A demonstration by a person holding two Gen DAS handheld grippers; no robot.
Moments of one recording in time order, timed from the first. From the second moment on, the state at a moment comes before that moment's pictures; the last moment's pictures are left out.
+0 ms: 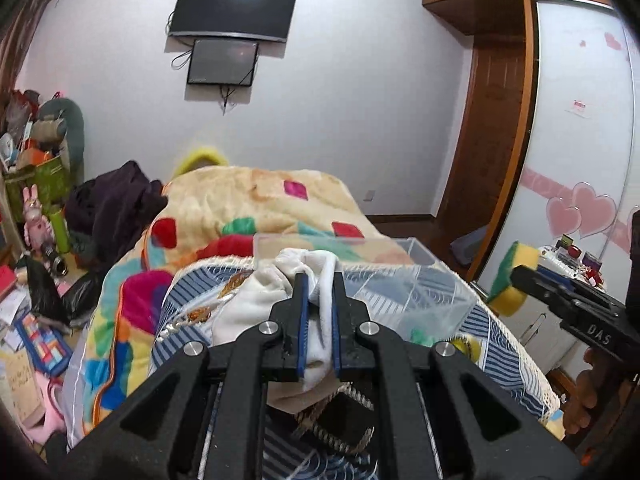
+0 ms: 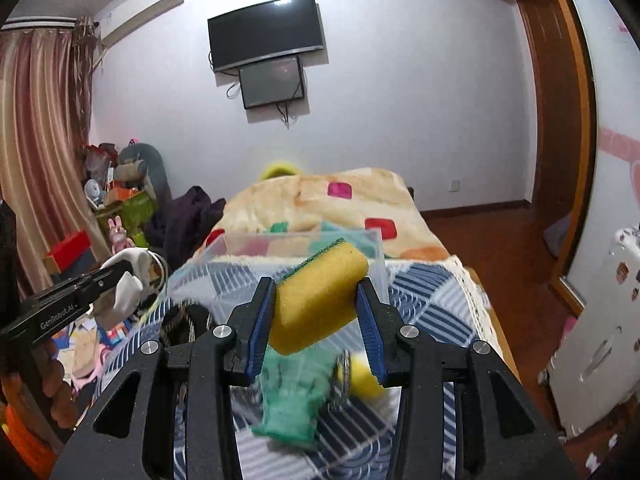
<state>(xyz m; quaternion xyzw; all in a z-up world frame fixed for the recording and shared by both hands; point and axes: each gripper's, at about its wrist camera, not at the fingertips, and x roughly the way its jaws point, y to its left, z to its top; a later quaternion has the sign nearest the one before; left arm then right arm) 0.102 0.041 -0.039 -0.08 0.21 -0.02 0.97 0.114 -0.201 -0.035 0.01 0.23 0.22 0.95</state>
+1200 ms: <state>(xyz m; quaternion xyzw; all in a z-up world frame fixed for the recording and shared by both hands) 0.164 0.039 -0.051 -0.04 0.29 -0.07 0.95 0.197 -0.160 -0.080 -0.03 0.35 0.23 0.91</state>
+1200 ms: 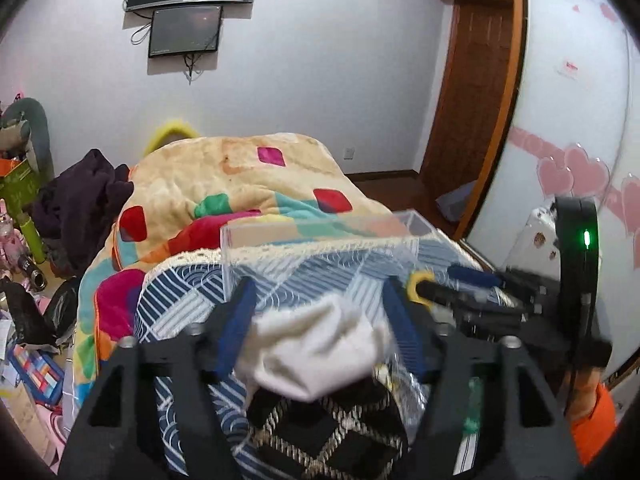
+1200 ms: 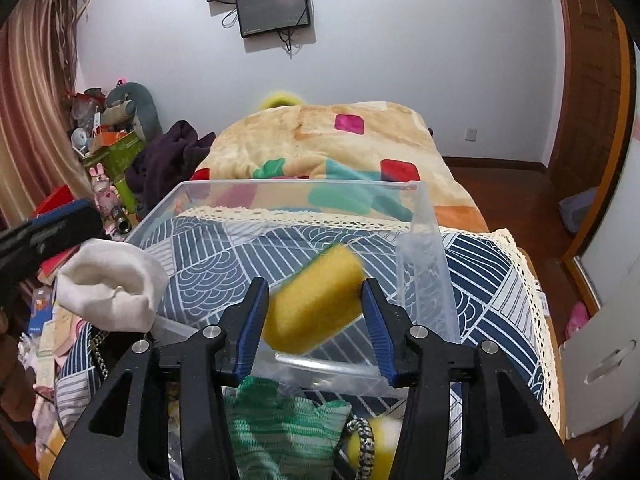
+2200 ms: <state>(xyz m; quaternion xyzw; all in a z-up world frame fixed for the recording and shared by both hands) 0.204 0.025 -0.072 -0.04 0.34 -0.07 0.94 0.152 -0.186 -0.087 0.02 0.35 0.27 0.90</state>
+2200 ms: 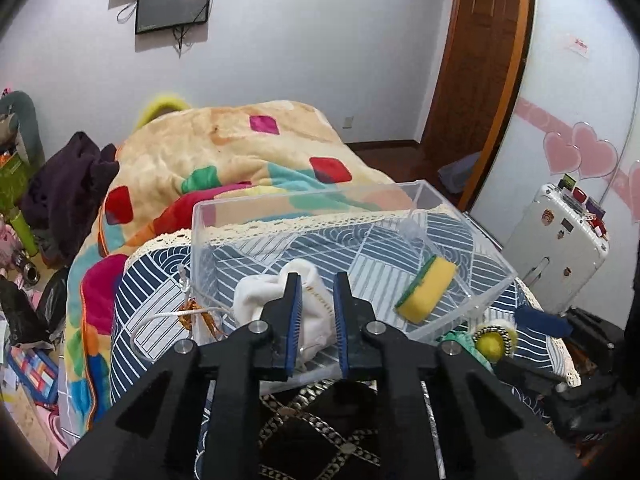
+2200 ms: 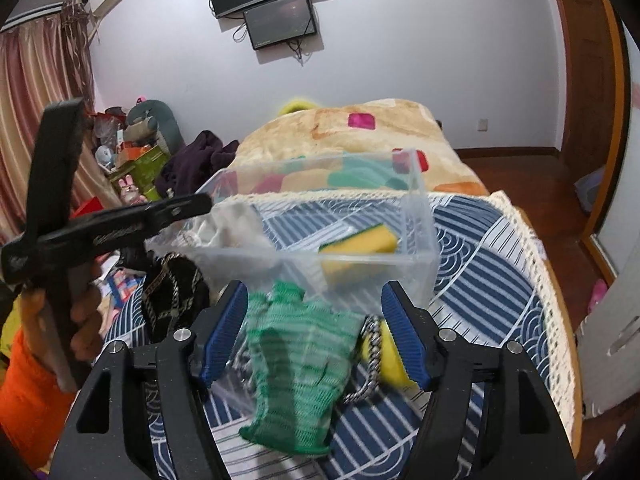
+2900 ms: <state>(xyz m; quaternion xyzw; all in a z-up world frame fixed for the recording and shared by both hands) 0.134 0.010 -0.119 0.00 0.36 -0.02 0.93 0.127 -0.181 -0.094 0.00 0.33 0.28 0.90</state>
